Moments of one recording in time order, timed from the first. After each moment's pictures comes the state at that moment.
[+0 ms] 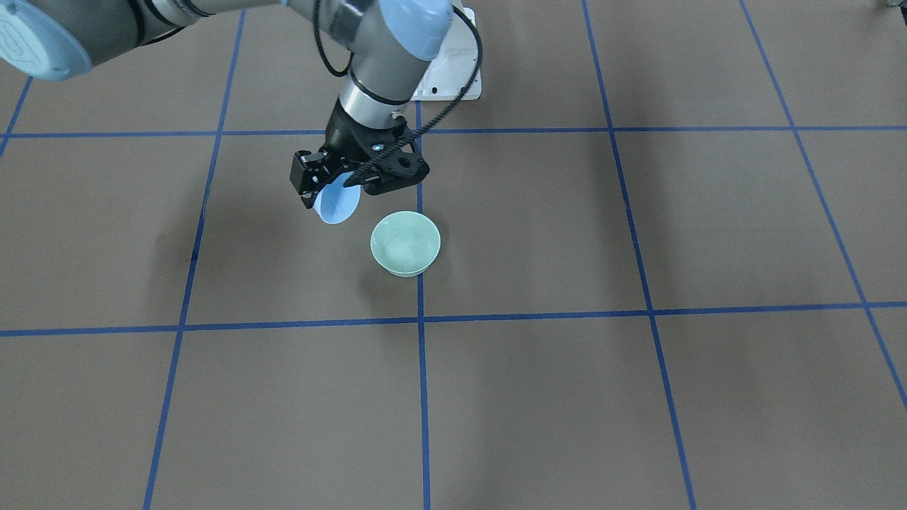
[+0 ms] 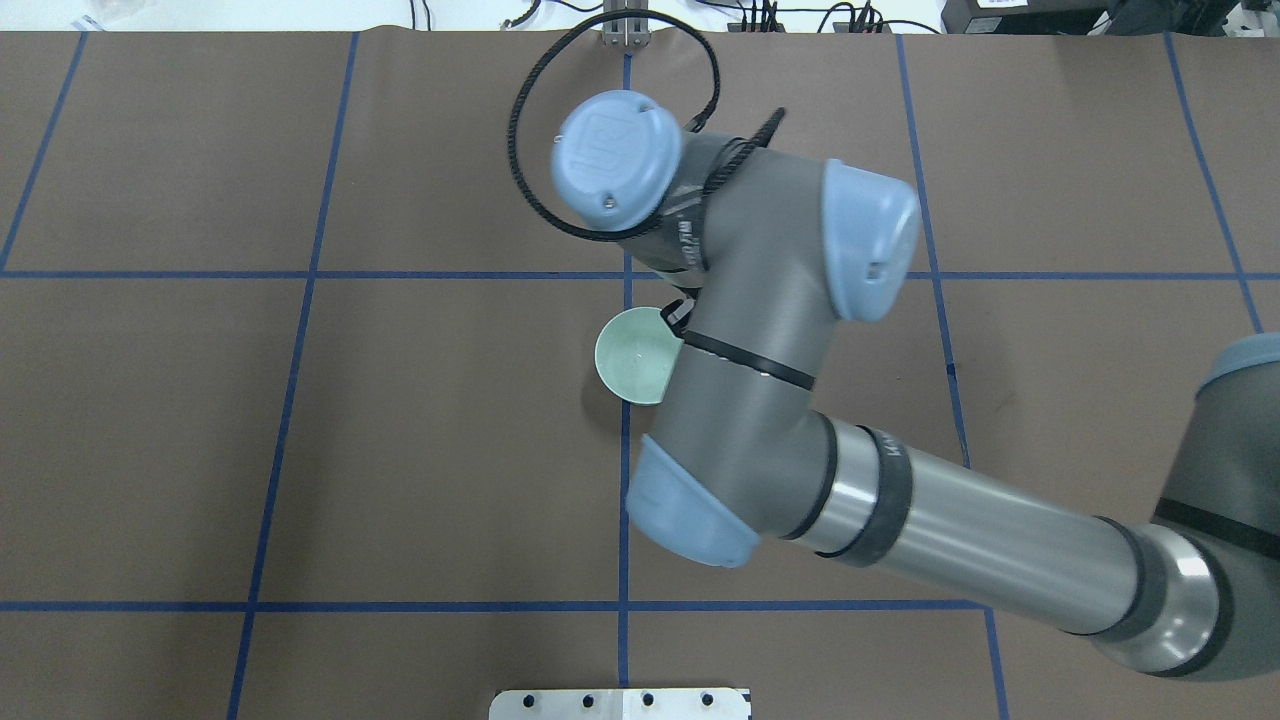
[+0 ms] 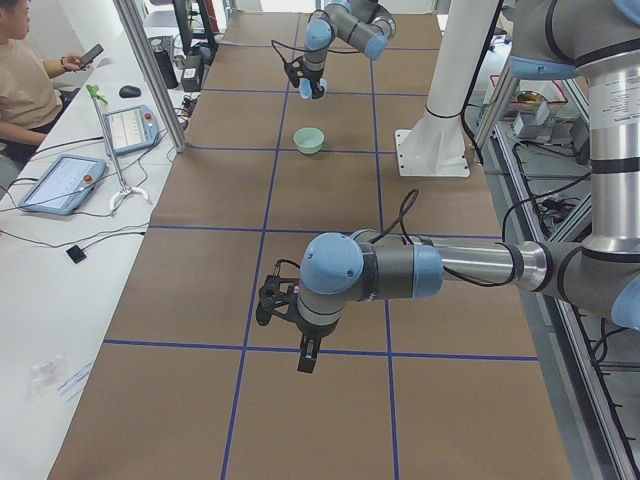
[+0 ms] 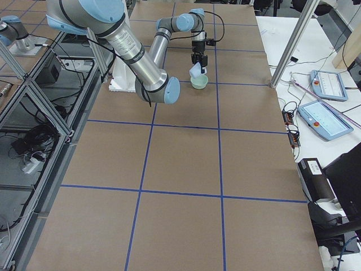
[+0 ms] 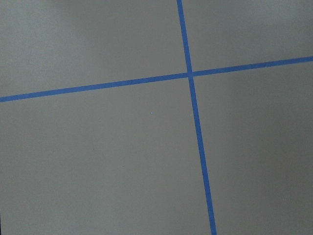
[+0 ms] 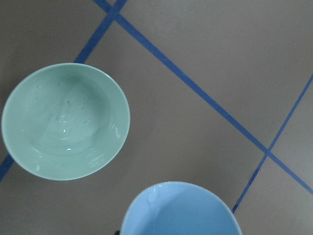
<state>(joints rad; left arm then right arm) -1.79 -1.39 -1.84 -1.46 -2.38 0.31 0.57 -0.70 1.76 -2.24 1.62 0.53</state>
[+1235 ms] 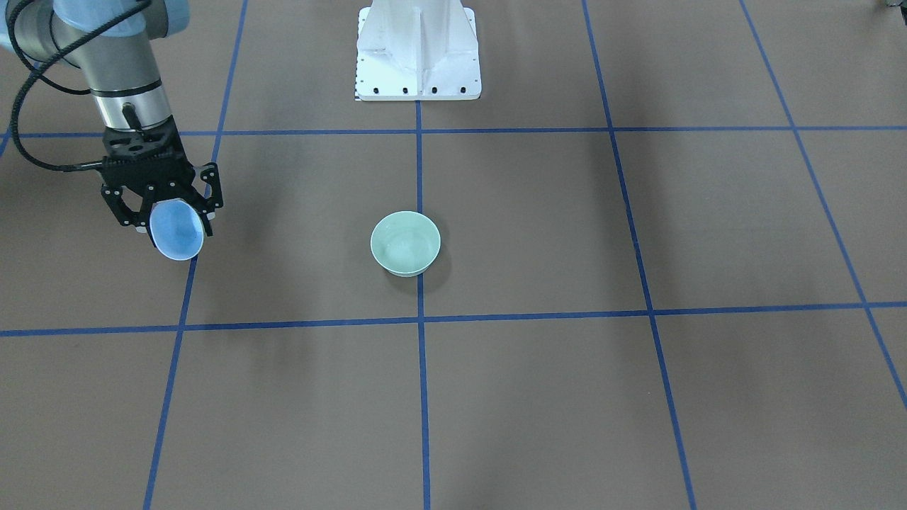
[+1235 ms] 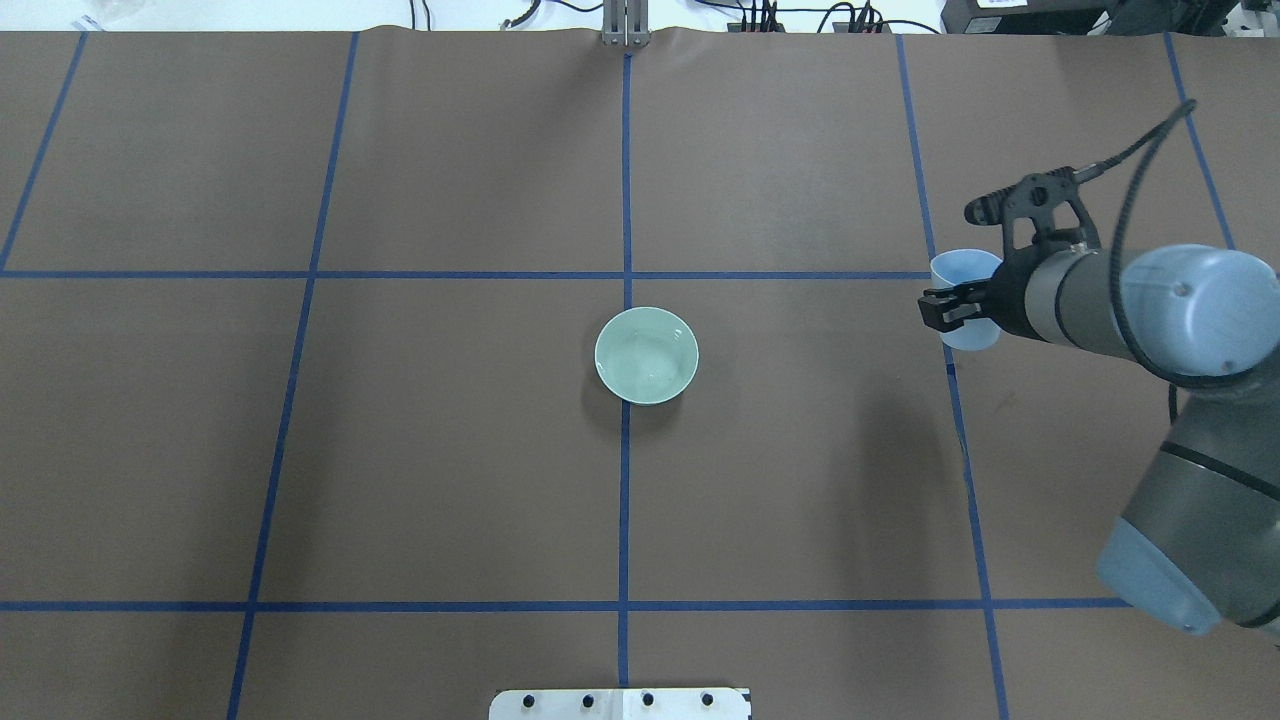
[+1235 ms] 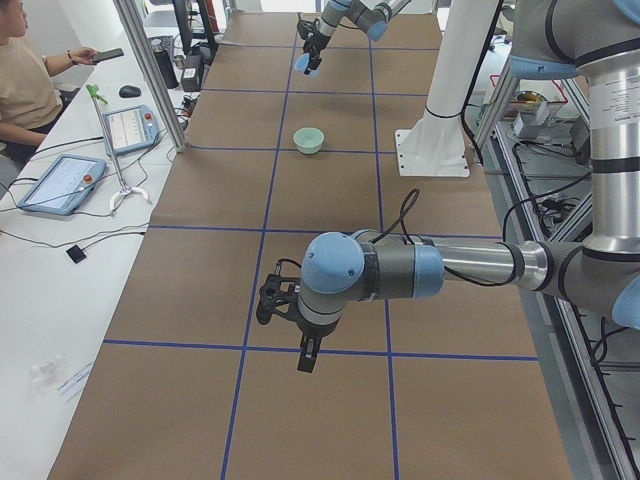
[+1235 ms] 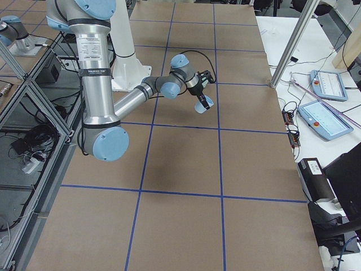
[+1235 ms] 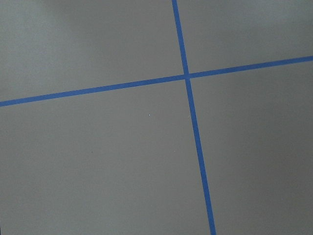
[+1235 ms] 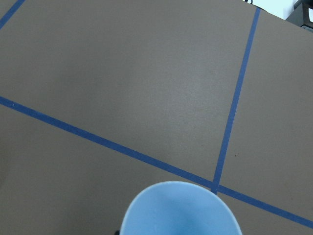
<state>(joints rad) -1.79 -1.38 -1.85 -1.47 -2.38 0.31 0.68 -1.53 2.00 -1.10 1.56 0.78</state>
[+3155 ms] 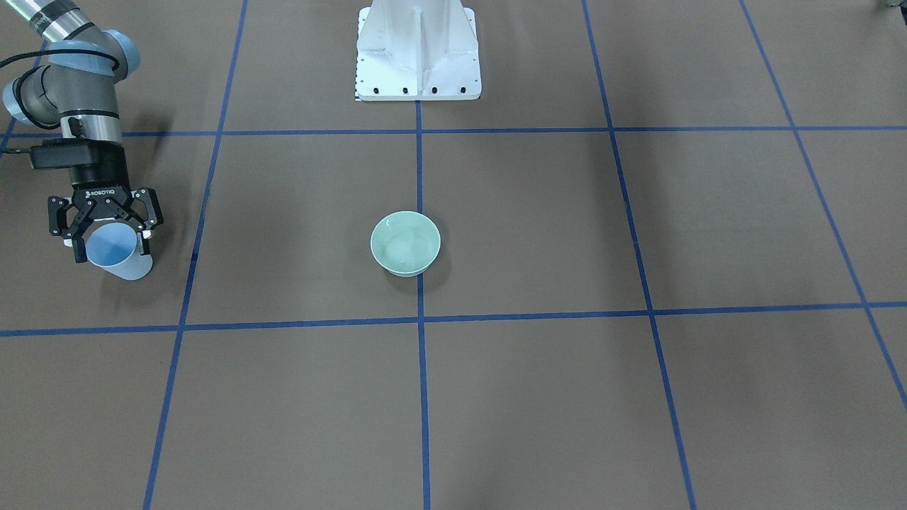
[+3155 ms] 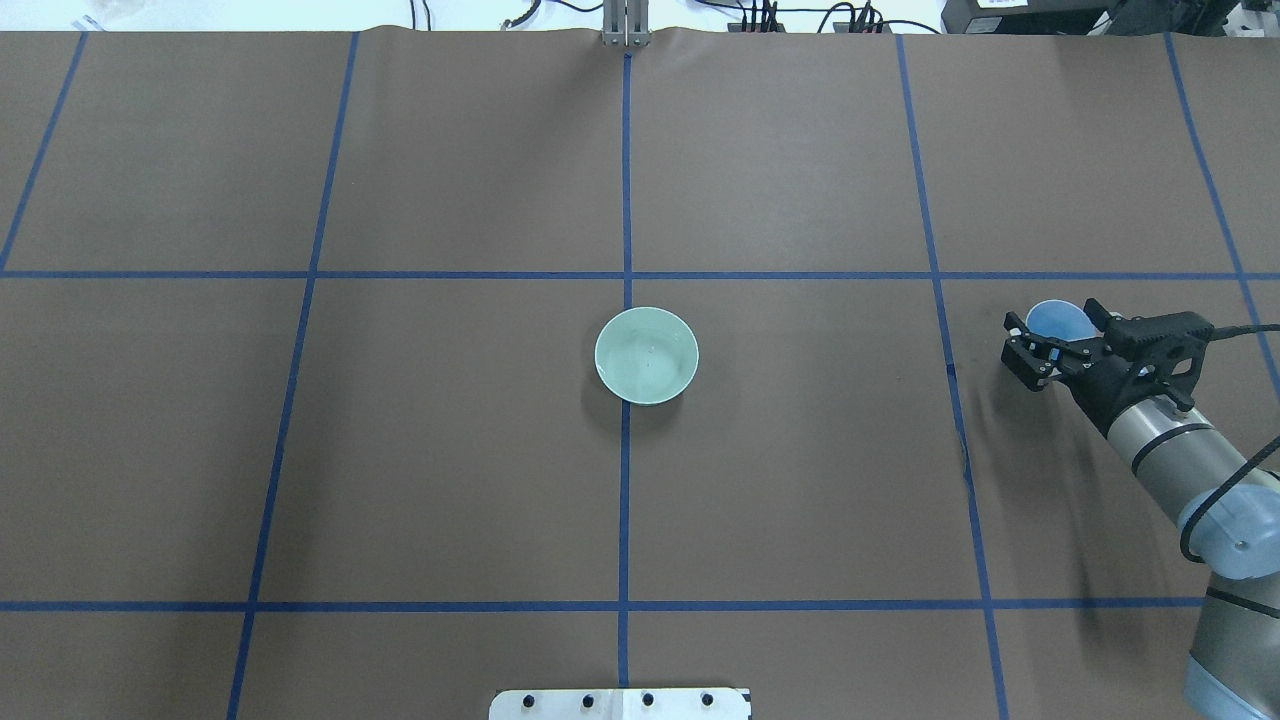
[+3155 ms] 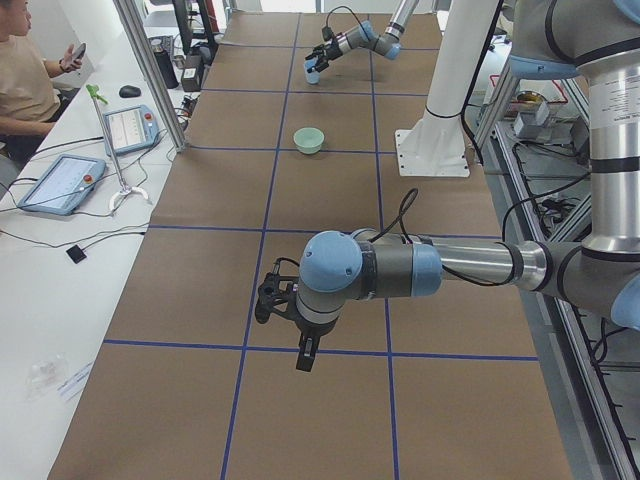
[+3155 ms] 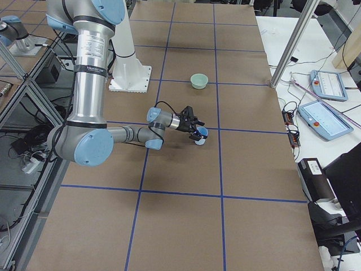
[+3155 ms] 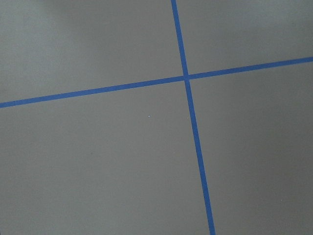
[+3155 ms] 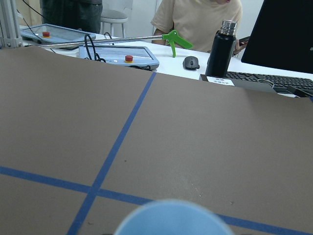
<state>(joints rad) -1.79 -1.39 -1.84 -1.47 -2.38 0.31 0.45 -1.71 1.61 -0.26 0.90 0.96</state>
